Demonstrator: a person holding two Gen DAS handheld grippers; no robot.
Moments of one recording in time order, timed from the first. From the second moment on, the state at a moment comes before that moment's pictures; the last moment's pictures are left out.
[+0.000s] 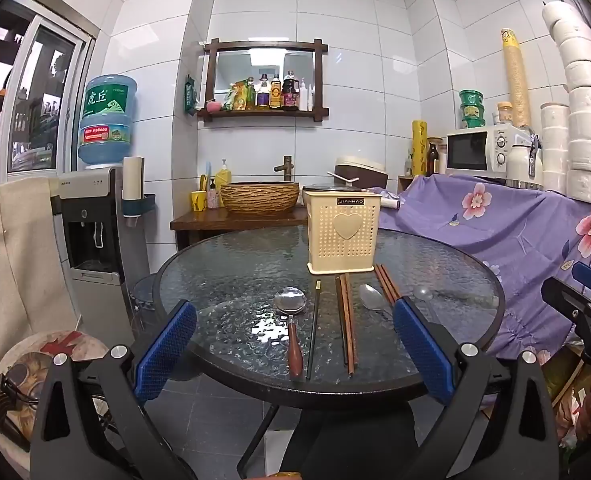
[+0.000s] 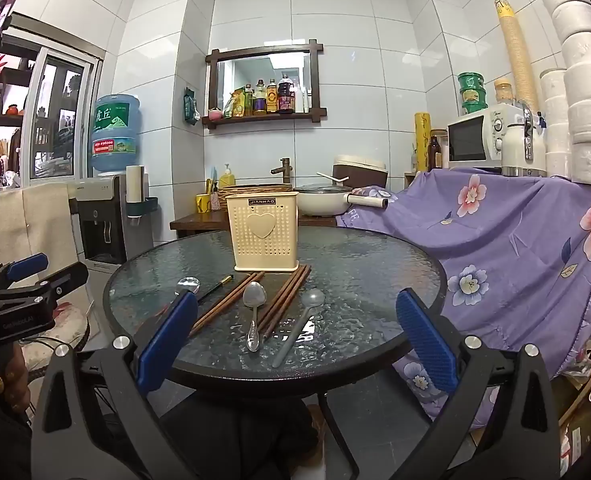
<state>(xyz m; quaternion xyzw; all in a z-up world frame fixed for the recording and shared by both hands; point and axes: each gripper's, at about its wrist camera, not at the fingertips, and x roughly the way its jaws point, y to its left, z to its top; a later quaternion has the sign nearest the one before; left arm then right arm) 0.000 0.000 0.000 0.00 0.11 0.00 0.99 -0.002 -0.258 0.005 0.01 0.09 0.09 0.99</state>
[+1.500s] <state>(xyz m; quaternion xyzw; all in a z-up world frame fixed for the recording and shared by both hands) 0.004 -0.001 -0.008 0.00 0.12 0.00 0.99 0.005 -0.255 0.001 0.02 0.10 0.09 0.99</state>
